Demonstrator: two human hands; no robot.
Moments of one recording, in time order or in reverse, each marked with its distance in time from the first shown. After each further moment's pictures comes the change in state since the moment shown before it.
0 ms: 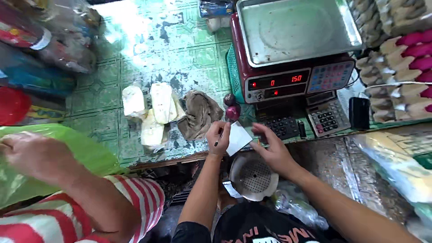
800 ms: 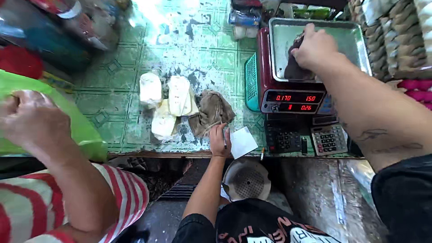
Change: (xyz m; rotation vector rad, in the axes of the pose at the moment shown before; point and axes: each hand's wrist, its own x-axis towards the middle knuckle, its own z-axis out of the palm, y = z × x) left_hand -0.022 -0.034 -0.009 0.503 0.139 -0.038; right_hand 0.258 -0.137 -0.119 -1.039 0.212 0.229
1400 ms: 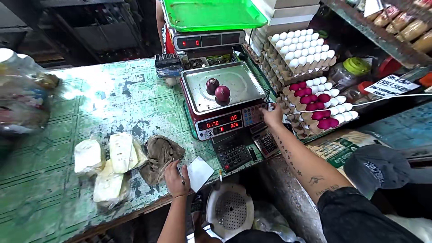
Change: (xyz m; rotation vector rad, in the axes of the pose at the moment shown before) left_hand -0.001 0.009 -0.001 0.131 -0.016 0.133; right_hand -0.101 0.212 0.083 0.966 0.377 0.600
